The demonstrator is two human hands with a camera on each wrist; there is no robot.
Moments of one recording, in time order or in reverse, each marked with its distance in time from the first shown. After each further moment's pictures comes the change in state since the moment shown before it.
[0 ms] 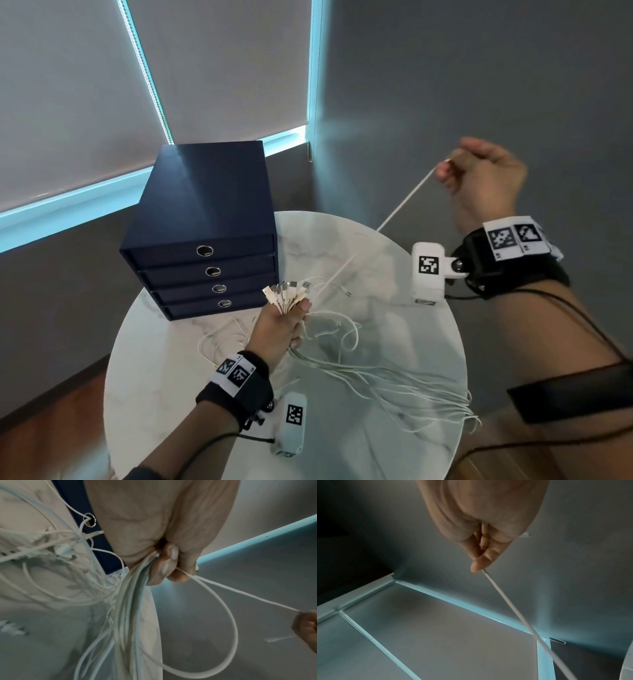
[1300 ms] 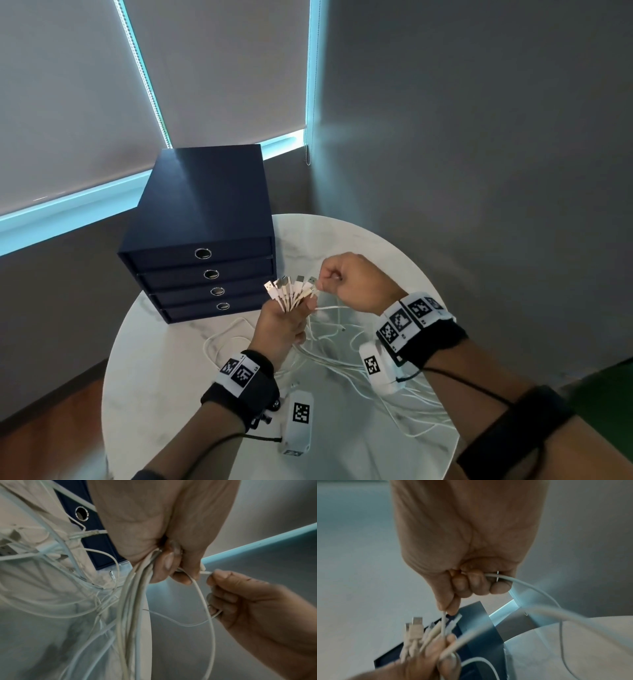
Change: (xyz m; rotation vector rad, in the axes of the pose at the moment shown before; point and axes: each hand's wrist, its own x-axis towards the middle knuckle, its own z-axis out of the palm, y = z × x) left_hand -0.003 0.013 0.013 -0.035 -0.012 0.050; right_hand -0.111 0.089 0.003 -1.156 -1.081 -0.031
